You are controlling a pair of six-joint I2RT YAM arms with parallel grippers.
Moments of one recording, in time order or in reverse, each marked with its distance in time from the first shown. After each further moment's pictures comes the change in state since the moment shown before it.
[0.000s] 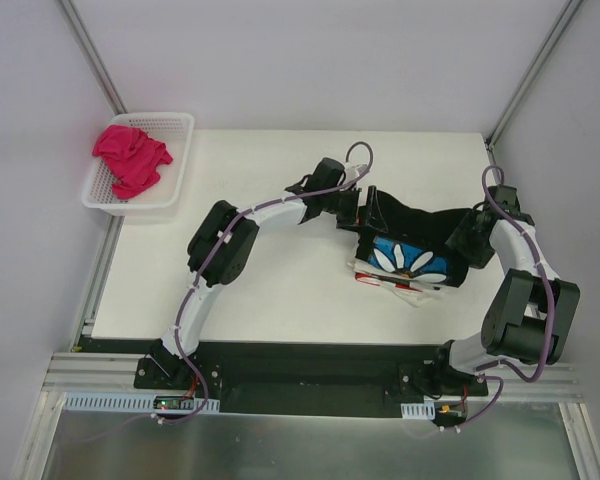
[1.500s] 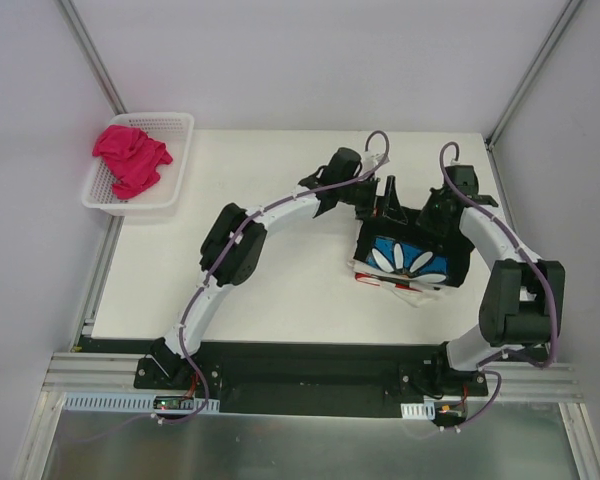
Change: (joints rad) left arm -0.045 0.063 0.246 -0.053 0.056 -0.032; right arm 0.267 0.059 0.095 0.156 -0.086 0.081
